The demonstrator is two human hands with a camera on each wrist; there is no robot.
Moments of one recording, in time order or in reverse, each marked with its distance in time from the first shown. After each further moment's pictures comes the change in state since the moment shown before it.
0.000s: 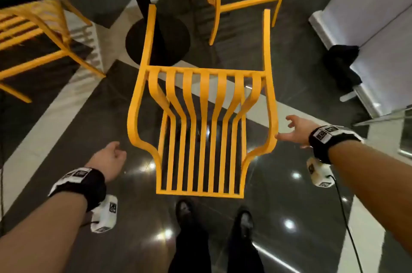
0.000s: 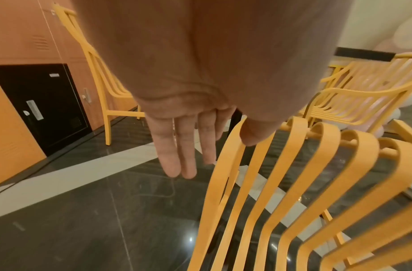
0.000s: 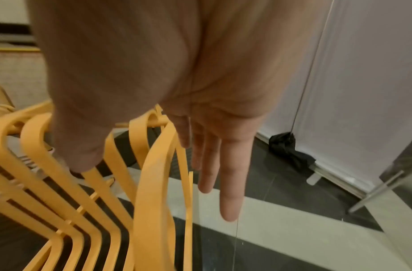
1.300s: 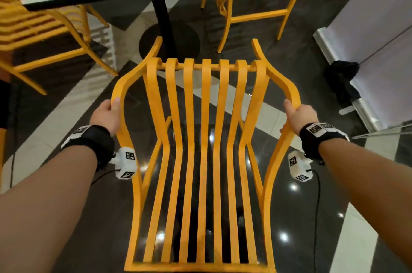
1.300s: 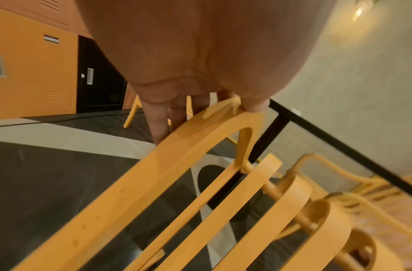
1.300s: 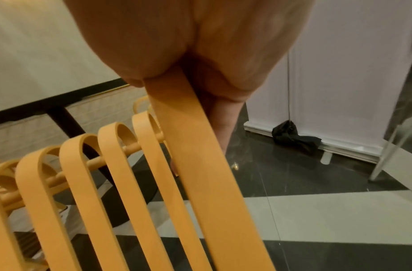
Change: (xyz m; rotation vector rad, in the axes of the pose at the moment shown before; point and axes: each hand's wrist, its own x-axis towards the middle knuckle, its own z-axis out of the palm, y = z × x) left_hand -0.027 0.040 -0.085 -0.564 0.345 -0.055; right_hand -0.083 -0.071 -0.039 0.492 0.384 0.025
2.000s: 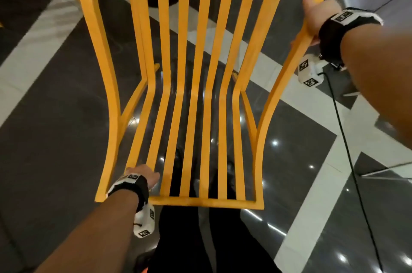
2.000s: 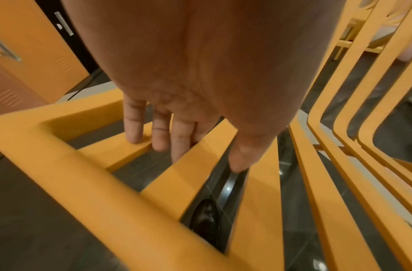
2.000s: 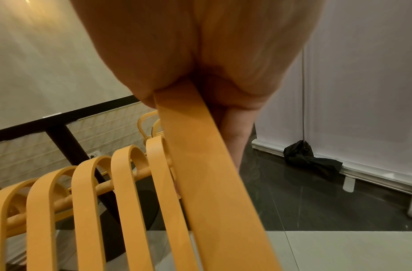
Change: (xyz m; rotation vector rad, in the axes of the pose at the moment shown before) left_hand -0.167 -0.204 0.153 0.788 -0.846 -0.360; right_hand 0.040 -0.054 -0.010 0.016 0.060 0.115
